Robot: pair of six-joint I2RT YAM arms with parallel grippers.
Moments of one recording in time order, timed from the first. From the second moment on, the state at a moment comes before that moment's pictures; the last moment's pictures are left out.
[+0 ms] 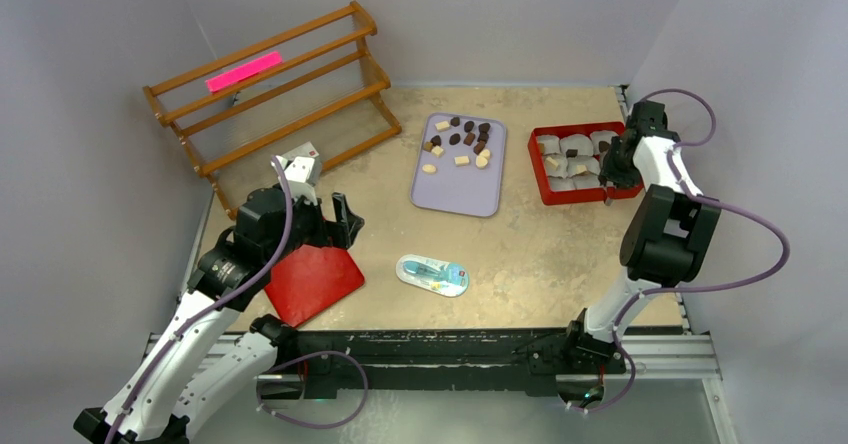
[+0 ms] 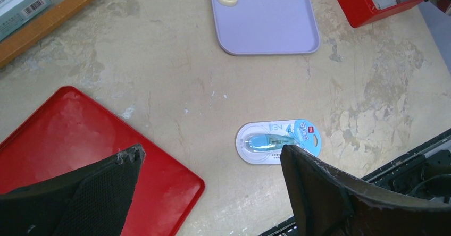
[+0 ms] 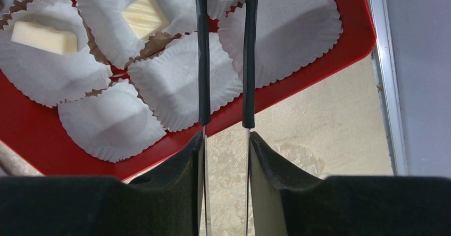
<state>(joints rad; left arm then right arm) -0.48 0.67 0.84 -0.62 0.01 -0.32 -0.30 1.79 1.39 -0.72 0.06 0.11</state>
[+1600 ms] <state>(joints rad) -0.48 0.68 0.84 -0.62 -0.02 -0.33 0.20 1.55 1.37 -0.69 0.01 0.14</state>
